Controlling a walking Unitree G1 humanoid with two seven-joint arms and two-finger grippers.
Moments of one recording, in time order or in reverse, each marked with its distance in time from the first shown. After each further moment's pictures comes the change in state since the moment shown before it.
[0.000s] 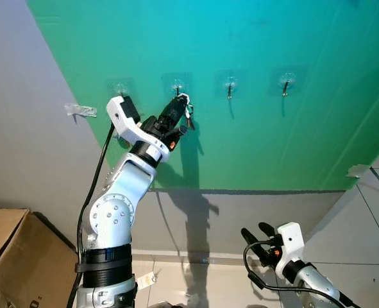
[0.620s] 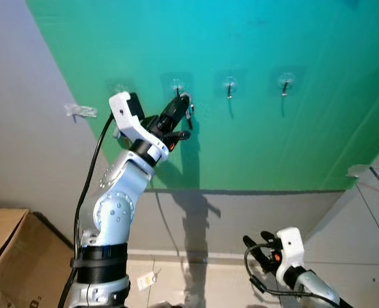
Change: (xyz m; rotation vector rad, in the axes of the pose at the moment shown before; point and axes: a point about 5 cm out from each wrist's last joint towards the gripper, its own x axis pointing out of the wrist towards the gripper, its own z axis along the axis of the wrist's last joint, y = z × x) left arm 0.001 0.000 0.002 0.245 0.042 -0.047; right arm -0.005 -0.003 -0.012 0.045 0.098 -0.046
